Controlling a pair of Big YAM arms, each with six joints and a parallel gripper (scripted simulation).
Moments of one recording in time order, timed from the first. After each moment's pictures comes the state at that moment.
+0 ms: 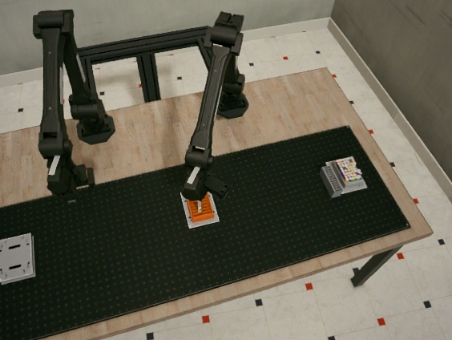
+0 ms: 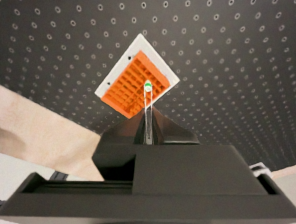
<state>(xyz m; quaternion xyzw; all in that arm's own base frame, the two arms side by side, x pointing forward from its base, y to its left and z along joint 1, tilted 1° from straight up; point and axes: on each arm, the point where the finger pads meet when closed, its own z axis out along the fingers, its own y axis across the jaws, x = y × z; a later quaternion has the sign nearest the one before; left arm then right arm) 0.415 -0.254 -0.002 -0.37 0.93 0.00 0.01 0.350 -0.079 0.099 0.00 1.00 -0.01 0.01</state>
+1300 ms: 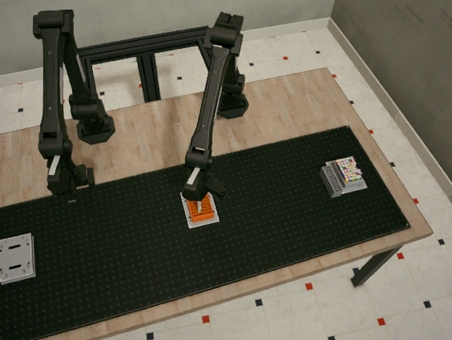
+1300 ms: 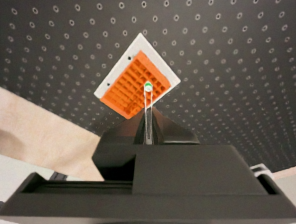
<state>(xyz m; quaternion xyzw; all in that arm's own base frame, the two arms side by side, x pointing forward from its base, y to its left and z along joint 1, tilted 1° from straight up) 0.414 -0.254 -0.007 -0.37 0.93 0.00 0.01 0.350 -0.079 0.099 0.00 1.00 -0.01 0.01</state>
